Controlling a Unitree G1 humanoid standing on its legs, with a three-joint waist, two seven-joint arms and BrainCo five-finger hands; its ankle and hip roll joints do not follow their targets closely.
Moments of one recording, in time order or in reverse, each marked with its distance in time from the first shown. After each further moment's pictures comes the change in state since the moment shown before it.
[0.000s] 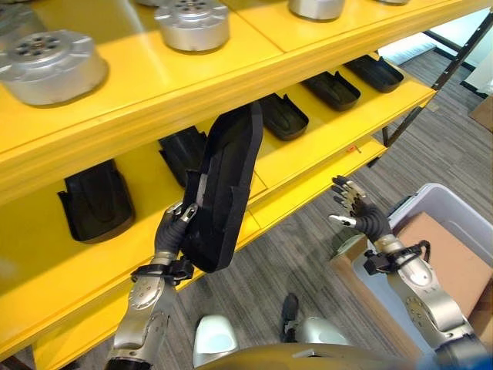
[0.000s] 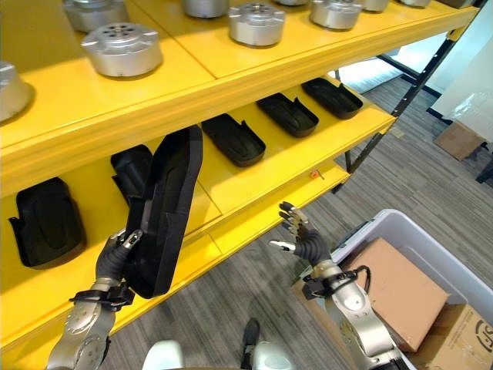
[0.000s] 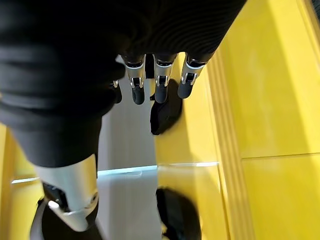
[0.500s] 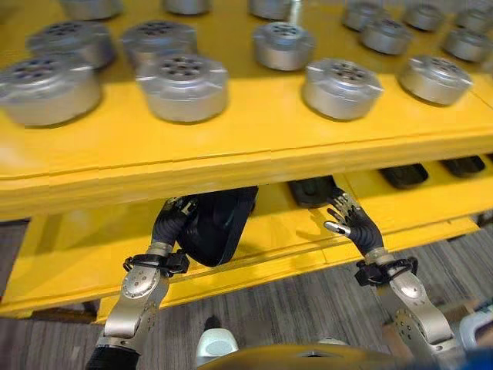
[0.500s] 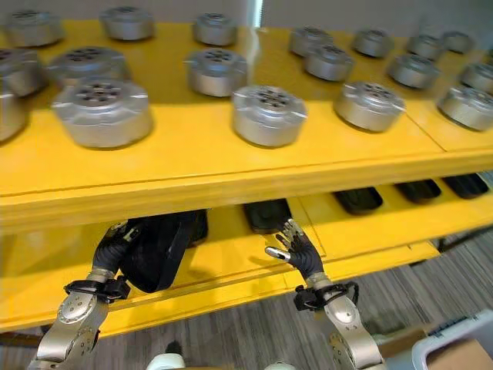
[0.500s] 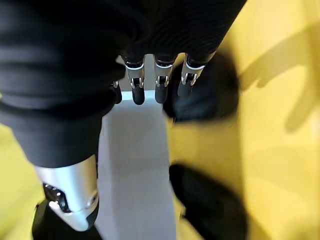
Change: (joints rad) left arm -0.017 0.121 -0.009 0.003 0.044 0.012 0.009; right arm 0.018 0.115 0.067 0.003 0.038 0.014 0.005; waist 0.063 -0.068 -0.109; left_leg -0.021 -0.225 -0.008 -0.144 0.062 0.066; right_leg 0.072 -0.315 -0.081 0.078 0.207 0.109
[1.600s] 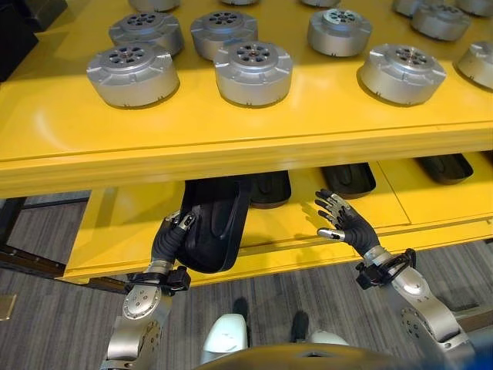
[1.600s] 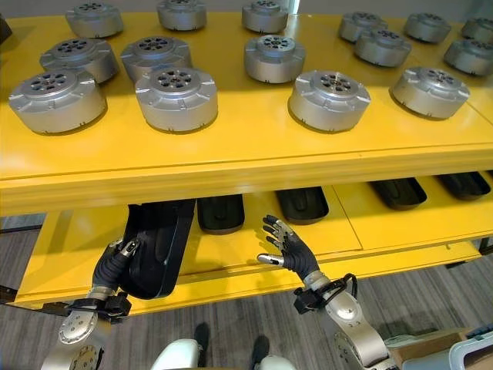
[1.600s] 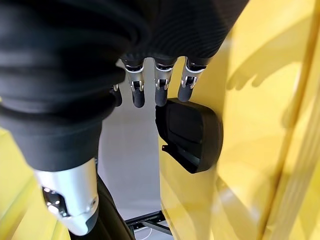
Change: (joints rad) left arm 0.096 -0.070 0.042 -0.029 0.020 0.001 -0.010; right arm -0.004 -0.106 0.035 -0.047 0.013 0.021 0.053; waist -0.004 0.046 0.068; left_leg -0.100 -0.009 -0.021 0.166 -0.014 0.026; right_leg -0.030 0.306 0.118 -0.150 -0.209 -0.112
